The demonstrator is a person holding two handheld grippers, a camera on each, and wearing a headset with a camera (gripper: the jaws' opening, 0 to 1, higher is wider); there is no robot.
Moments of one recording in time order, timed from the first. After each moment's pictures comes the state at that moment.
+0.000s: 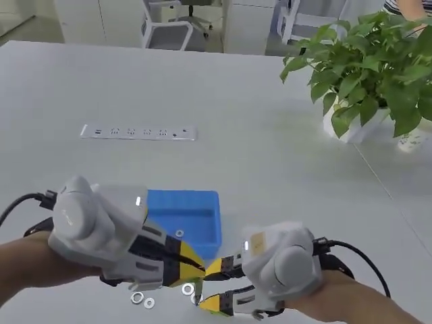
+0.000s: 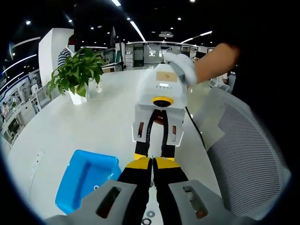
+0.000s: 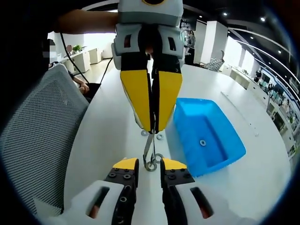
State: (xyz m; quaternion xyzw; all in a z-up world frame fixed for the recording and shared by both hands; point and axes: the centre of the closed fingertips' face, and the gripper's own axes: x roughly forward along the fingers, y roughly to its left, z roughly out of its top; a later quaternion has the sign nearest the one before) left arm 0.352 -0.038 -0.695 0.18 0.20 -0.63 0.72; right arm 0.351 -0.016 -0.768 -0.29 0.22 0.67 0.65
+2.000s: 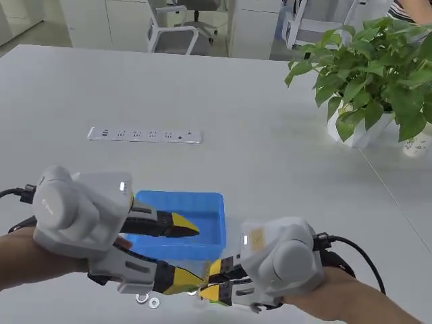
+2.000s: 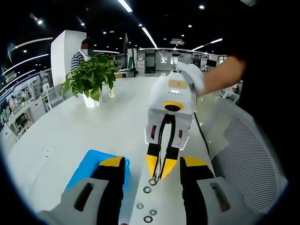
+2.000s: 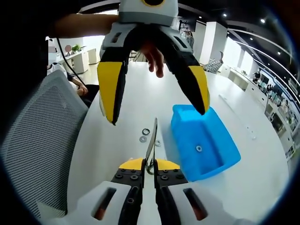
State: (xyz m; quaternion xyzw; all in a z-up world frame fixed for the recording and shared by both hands) left arm 0.359 -0.022 -0.667 0.15 0.18 -0.59 0.77; right arm 0.353 -0.011 -0.748 -0.29 0.22 0.67 0.65
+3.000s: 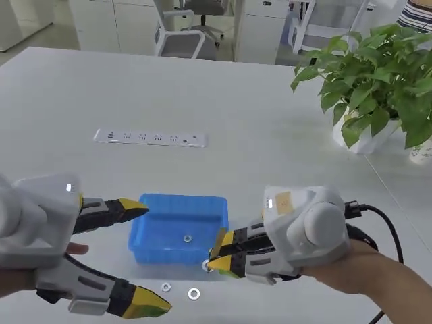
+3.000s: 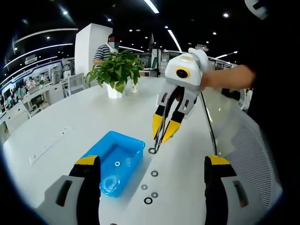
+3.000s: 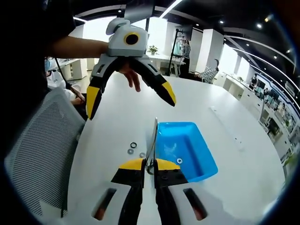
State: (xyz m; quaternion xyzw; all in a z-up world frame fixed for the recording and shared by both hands) left arm 0.362 0.031 -0.669 0.10 0.21 -0.51 0.83; right arm 0.384 -0.012 -0.697 -0.27 0.19 0.67 0.67
